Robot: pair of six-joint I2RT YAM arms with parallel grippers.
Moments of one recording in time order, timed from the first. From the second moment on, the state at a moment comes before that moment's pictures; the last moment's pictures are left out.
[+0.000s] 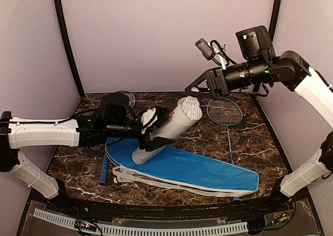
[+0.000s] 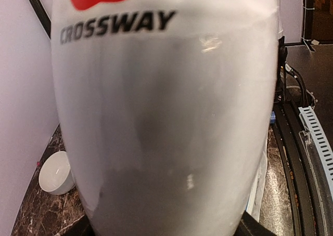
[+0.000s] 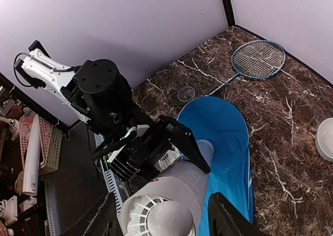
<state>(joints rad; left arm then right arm) -0.96 1.40 0.96 0.10 0.35 0.41 0.87 1.39 1.75 -0.87 -0.43 0.21</state>
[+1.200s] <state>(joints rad) -0.96 1.40 0.96 0.10 0.34 0.37 0.87 1.24 1.46 -0.56 -0.35 0.27</state>
